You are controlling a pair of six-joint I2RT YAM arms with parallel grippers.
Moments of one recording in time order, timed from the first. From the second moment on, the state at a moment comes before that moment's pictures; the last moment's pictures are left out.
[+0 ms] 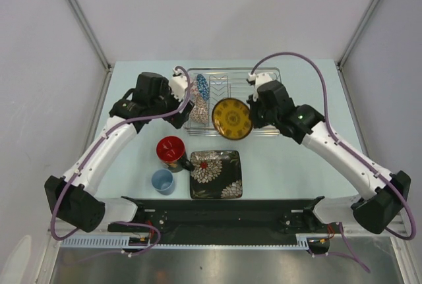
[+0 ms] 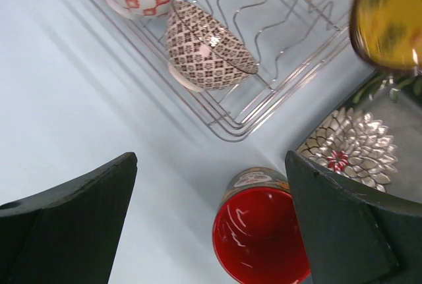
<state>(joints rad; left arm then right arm) -0.40 1.30 1.26 -0.66 0.18 0.35 0.69 1.30 1.27 -0.68 0.14 0.23</state>
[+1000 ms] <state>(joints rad) -0.40 1.37 1.27 -0.73 0.40 0.30 0.69 1.85 1.49 0.18 0.56 -0.91</state>
